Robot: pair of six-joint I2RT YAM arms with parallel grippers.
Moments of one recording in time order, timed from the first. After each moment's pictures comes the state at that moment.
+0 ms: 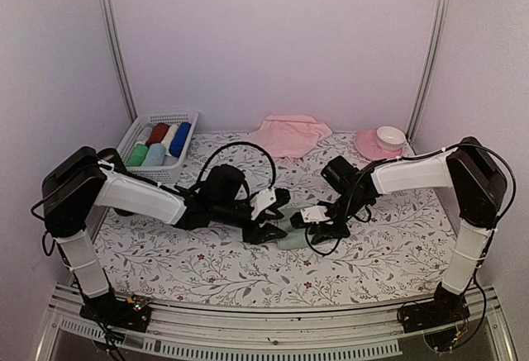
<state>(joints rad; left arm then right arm) -0.88 1.81 0.94 0.28 0.45 0.30 0.70 1.84 1.10 -0.51 -0.45 -1.04</state>
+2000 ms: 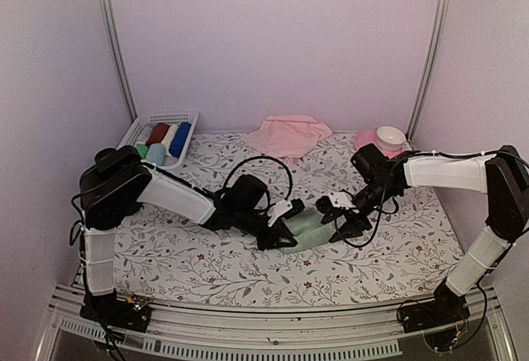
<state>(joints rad) -0.91 2.07 1.11 0.21 0.54 0.12 0.55 1.63 1.03 -0.65 -0.72 -1.16</state>
